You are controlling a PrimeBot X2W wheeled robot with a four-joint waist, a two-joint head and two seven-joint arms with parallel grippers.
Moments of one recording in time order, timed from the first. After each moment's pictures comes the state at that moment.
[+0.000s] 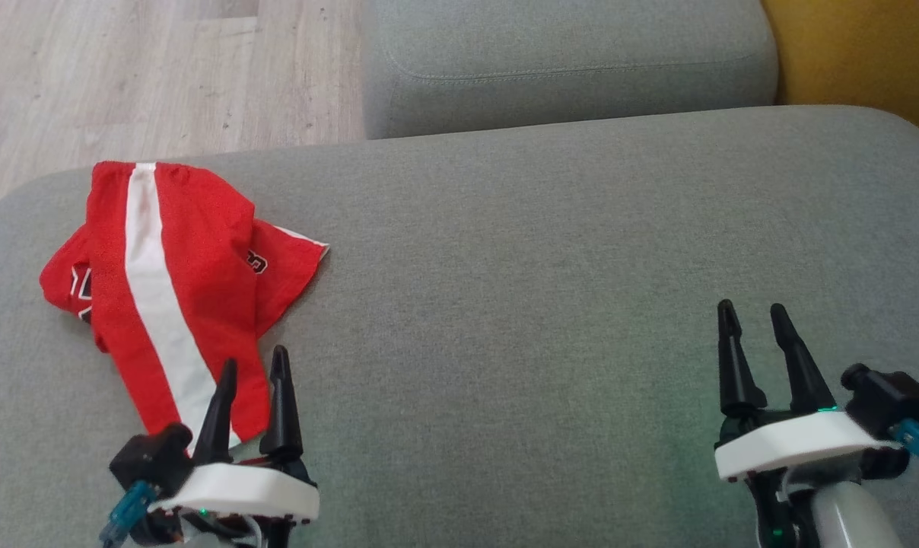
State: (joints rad) left arm -0.01 0.08 -0.20 0.19 -0.56 -0.02 -0.12; right arm -0.01 -0.04 0.03 0.18 0.38 0.13 -0.12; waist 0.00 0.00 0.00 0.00
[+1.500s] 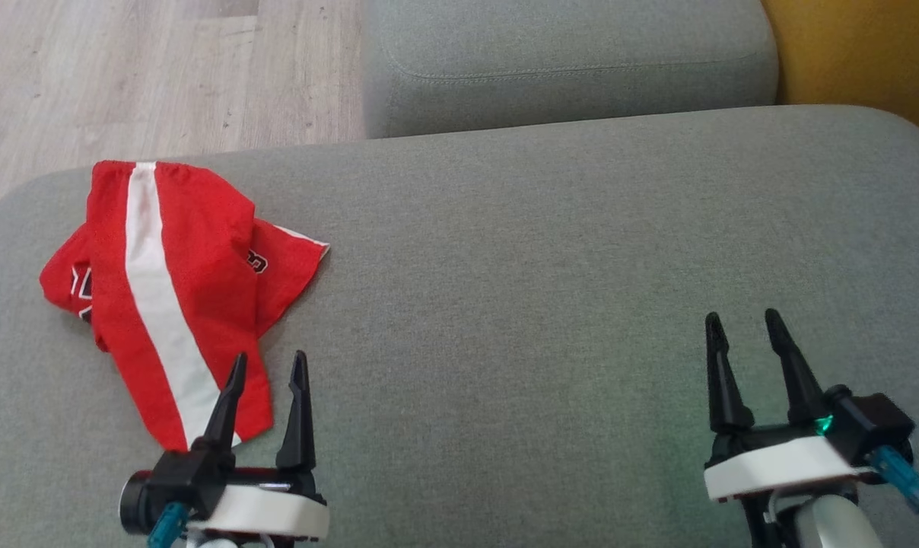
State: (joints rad) left arm 0.00 0.05 -0.17 0.24 -0.24 -0.06 -0.25; right arm 0.01 -0.04 0.05 0.19 0.19 0.13 -0.25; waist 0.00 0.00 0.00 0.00
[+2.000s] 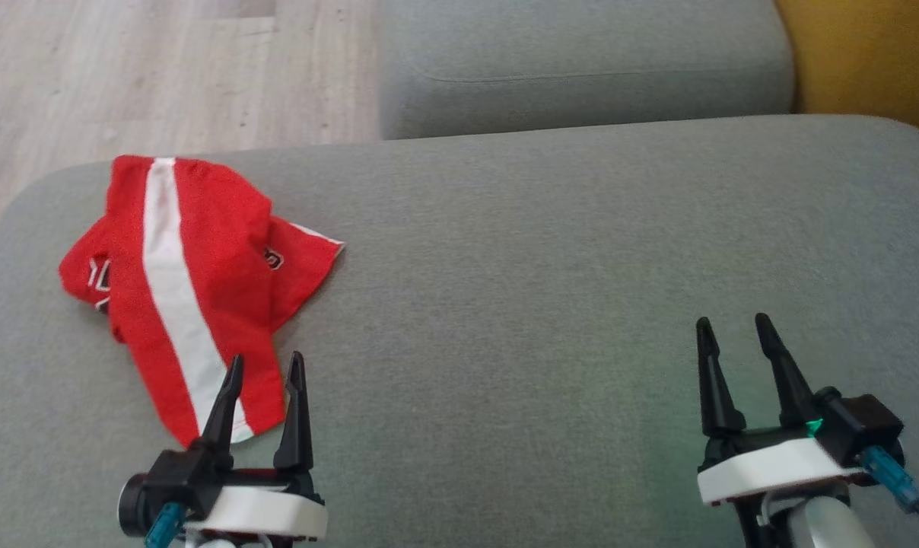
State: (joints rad) left arm 0.00 0.05 -0.16 0.24 -0.24 -0.06 -0.25; right arm 0.01 -0.04 0.07 0.21 0.19 0.13 -0.25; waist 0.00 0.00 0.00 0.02
